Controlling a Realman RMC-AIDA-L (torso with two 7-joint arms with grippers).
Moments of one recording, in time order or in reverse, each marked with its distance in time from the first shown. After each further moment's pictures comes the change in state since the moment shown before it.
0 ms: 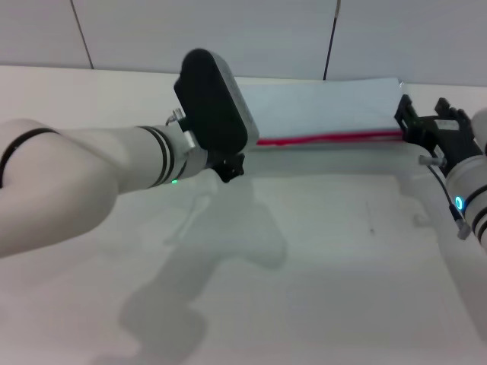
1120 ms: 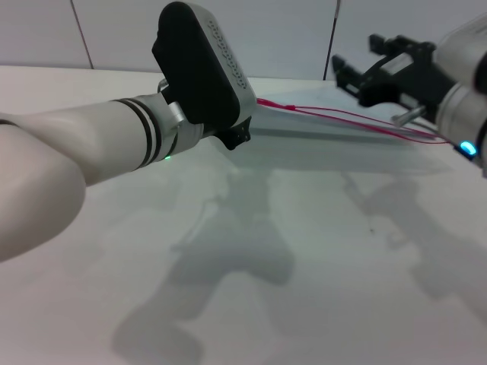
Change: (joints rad) left arm 0.147 0.002 -0.037 0.318 0.080 0.059 -0.009; right arm -0.235 -0.042 0.540 -0.747 -0.796 -0.889 -0.130
